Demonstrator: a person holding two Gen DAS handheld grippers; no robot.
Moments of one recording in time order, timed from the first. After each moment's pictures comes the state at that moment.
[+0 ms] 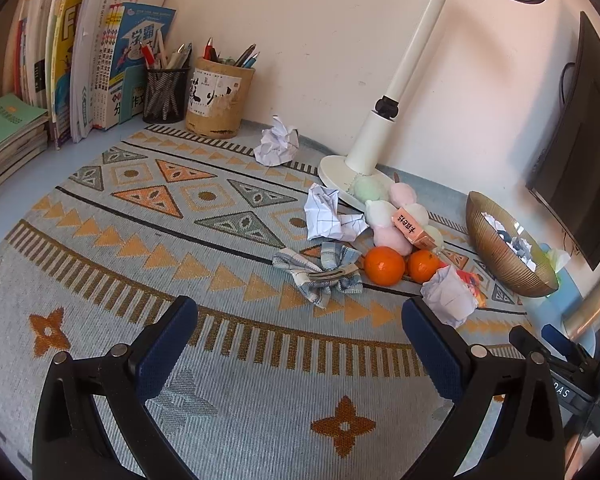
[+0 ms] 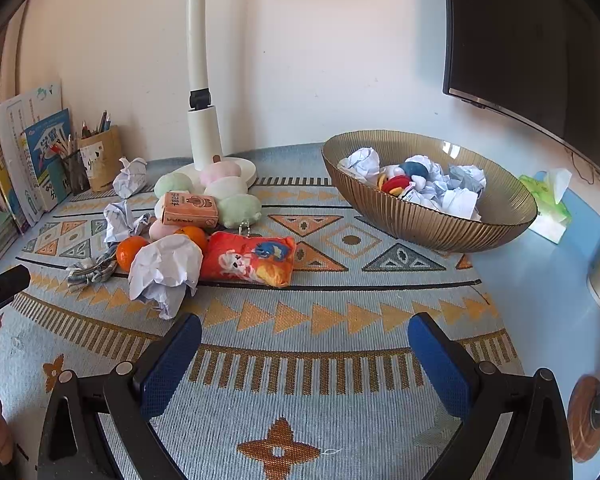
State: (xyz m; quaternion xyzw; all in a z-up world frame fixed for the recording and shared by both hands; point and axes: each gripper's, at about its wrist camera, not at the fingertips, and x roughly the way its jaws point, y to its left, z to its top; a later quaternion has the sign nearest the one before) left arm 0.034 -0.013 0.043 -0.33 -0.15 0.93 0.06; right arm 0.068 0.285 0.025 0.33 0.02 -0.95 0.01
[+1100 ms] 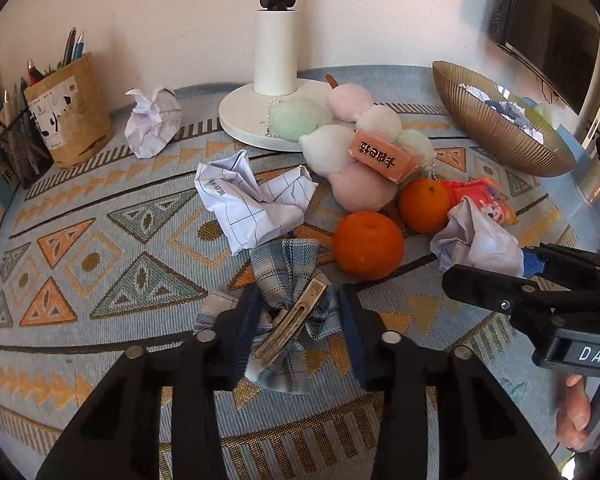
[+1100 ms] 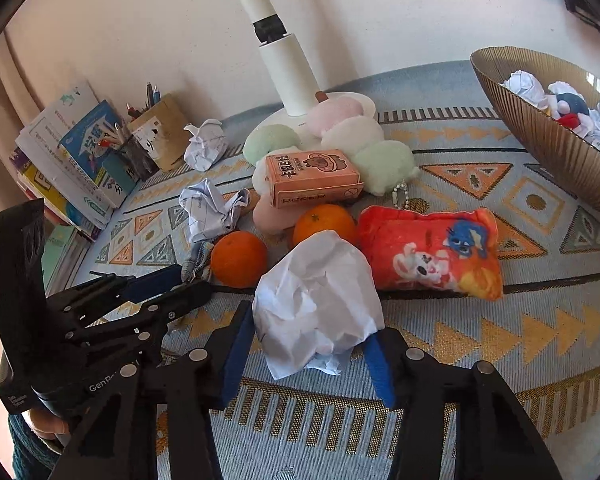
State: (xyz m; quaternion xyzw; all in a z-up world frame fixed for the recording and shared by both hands) left arm -0.058 0.052 0.023 -0.44 0.07 0.87 0.19; right arm -0.010 0.223 0.004 0.44 -0.11 -0.87 0.18
